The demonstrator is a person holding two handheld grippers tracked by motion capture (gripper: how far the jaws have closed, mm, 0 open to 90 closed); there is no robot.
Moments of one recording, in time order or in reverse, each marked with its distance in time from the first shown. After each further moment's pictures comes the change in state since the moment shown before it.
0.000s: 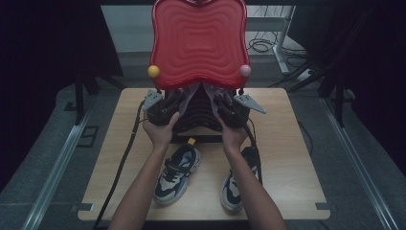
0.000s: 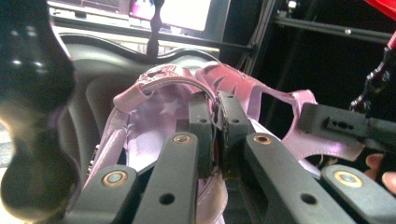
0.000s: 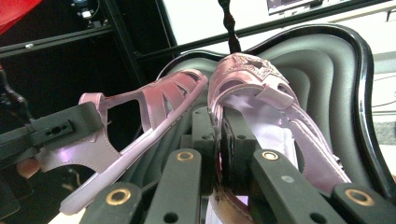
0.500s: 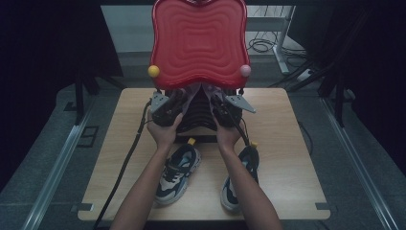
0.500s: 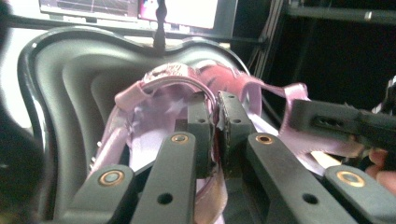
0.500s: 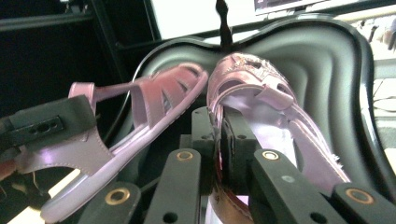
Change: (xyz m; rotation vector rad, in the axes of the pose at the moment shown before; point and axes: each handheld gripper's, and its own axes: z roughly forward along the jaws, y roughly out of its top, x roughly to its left) left arm -0.003 -0.017 0.012 0.042 0.056 0.104; right arm 0.002 -0.016 0.020 0.018 -0.059 -0.078
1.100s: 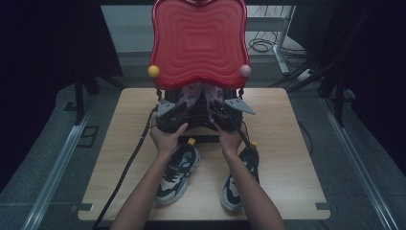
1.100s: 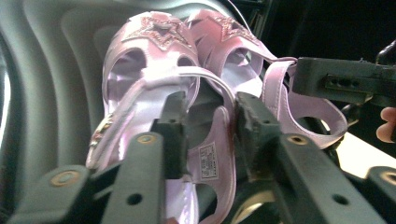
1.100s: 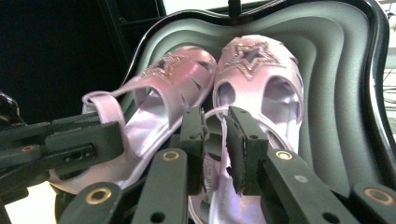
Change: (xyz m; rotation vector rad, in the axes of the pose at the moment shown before) left arm -0.004 -0.019 0.004 0.121 -0.048 -0.039; right arm -0.002 -0.004 -0.008 0.076 0.023 -0.027
